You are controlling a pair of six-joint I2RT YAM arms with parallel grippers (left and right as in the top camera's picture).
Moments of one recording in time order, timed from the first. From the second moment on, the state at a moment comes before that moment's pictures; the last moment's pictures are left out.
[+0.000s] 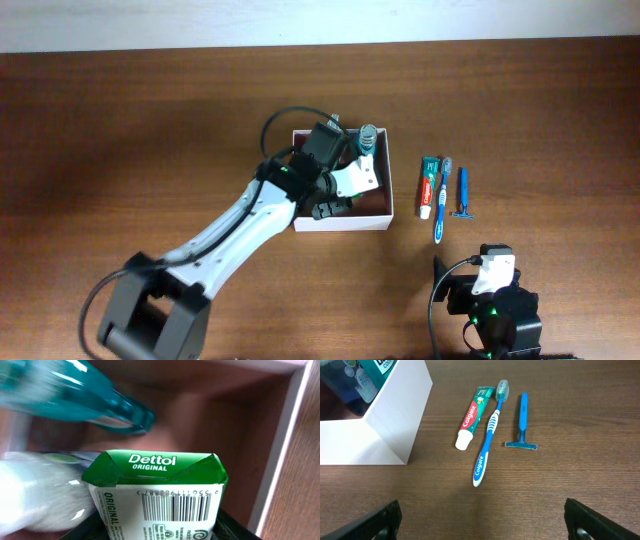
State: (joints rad) left arm -0.62 1.77 1.28 -0.57 0.10 0.71; right arm 0.12 0.01 0.17 -0.69 0.03 0.13
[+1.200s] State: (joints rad) left arm -0.49 1.38 1.37 -0.91 -0.26 0.17; right arm 0.12 0.01 0.17 -0.69 0.03 0.13
